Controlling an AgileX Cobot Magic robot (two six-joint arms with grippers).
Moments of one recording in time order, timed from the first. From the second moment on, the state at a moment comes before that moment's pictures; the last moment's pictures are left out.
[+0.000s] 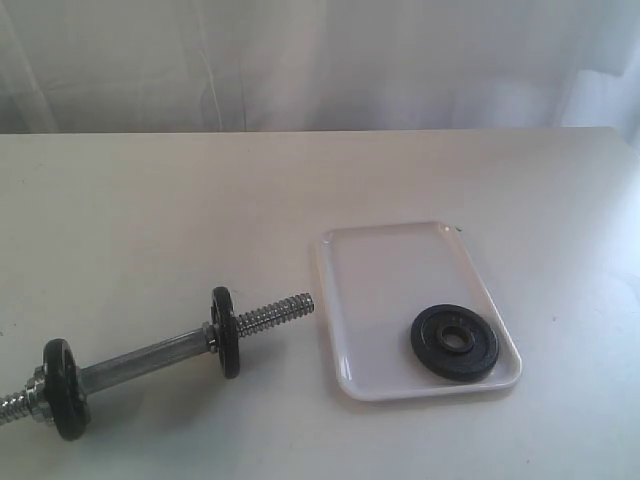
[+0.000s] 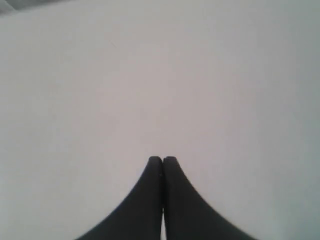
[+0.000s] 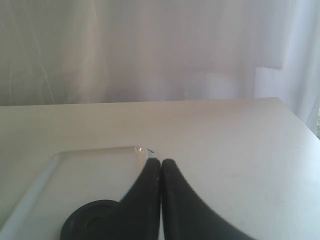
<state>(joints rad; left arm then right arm) -0.09 1.25 -1.02 0.21 0.64 0.01 0.11 0.00 0.00 0.05 0.14 0.04</state>
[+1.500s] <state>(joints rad) -0.43 1.66 -1.13 -0.39 1.05 0.90 0.11 0.00 0.00 0.05 0.14 0.04</state>
